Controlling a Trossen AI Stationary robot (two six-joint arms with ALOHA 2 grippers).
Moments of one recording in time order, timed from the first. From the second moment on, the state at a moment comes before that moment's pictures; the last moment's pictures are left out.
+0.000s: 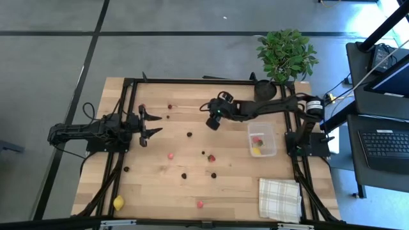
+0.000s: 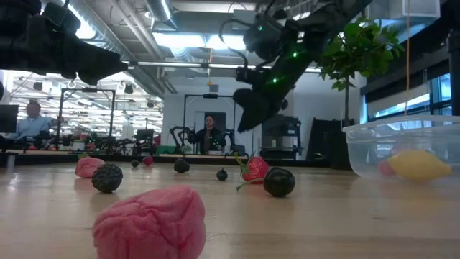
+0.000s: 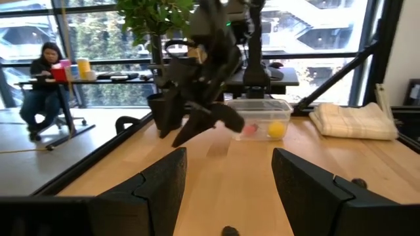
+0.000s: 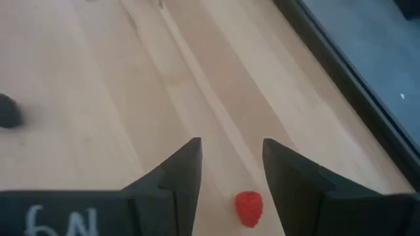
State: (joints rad) left arm 0.08 0.01 0.01 0.03 -0.11 0.03; right arm -0.19 1.82 1.14 -0.14 0.39 0.09
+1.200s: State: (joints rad) left arm 0.08 0.01 0.01 0.03 -0.11 0.03; right arm -0.35 1.82 0.93 0.06 0.16 0.15
